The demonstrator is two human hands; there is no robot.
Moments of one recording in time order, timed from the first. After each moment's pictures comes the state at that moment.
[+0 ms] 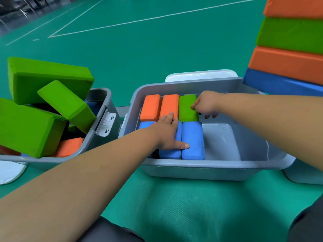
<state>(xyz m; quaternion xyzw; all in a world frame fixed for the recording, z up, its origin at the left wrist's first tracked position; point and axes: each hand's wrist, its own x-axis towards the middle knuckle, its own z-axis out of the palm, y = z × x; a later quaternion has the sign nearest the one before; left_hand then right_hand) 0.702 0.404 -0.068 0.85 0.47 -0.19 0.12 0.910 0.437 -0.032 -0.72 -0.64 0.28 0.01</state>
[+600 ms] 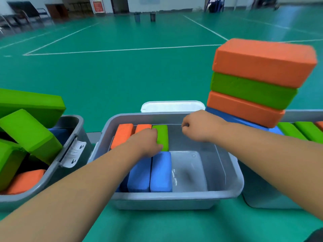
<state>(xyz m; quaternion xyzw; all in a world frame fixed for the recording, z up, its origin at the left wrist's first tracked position) 0.762 0.430 -0.020 0.83 0.54 -0.05 0.11 0.969 0.374 0.049 -0.70 -0.71 0.08 -0.03</state>
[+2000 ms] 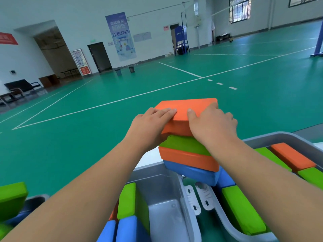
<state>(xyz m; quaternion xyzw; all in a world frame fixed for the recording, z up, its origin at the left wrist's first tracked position) 0.983 0.454 0.171 0.91 0.28 0.19 -0.25 1.151 0.337 0.173 -0.86 -0.37 -0.04 0.34</state>
